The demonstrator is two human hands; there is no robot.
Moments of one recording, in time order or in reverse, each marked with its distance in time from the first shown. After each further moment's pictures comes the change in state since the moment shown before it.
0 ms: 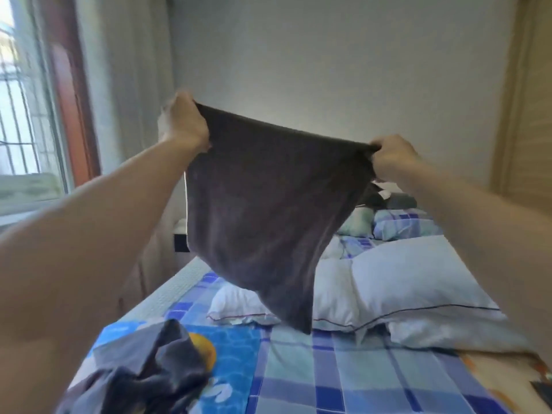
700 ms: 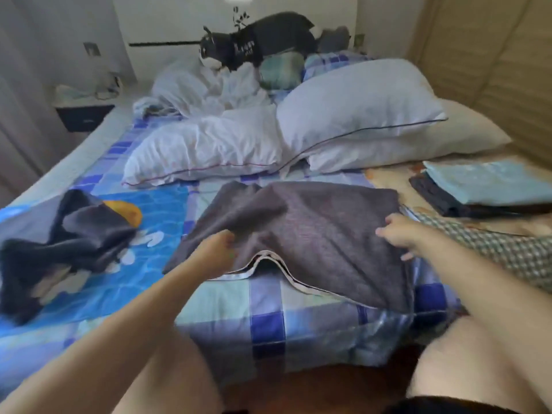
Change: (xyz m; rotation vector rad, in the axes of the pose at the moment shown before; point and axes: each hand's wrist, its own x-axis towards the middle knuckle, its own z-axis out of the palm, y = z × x) left_hand -0.460 -0.142 0.199 0.104 -1.242 0.016; right_hand -0.322 0.346 0.057 -0.168 -0.529 0.967
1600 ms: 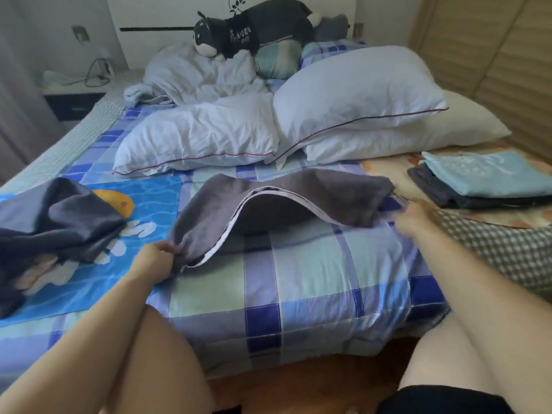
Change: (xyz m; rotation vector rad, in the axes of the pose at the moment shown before) left_hand 0.008 -0.113 0.004 -0.522 0.281 -0.422; right_hand 0.040 0.021 -0.004 -0.051 0.356 -0.039
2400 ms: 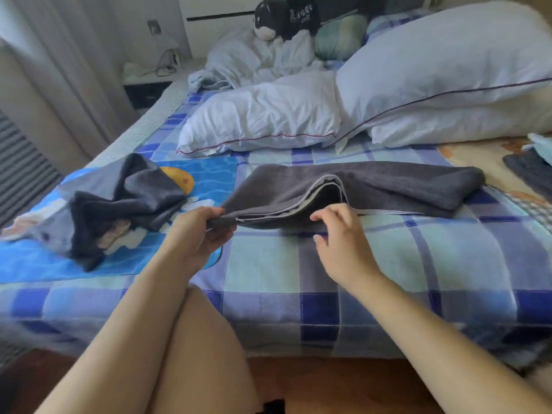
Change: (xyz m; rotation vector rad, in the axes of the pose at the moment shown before) left_hand -0.065 0.034 -0.034 -0.860 -0.169 -0.088; right_hand -0.184 -0.095 0.144 0.253 -0.034 -0.993
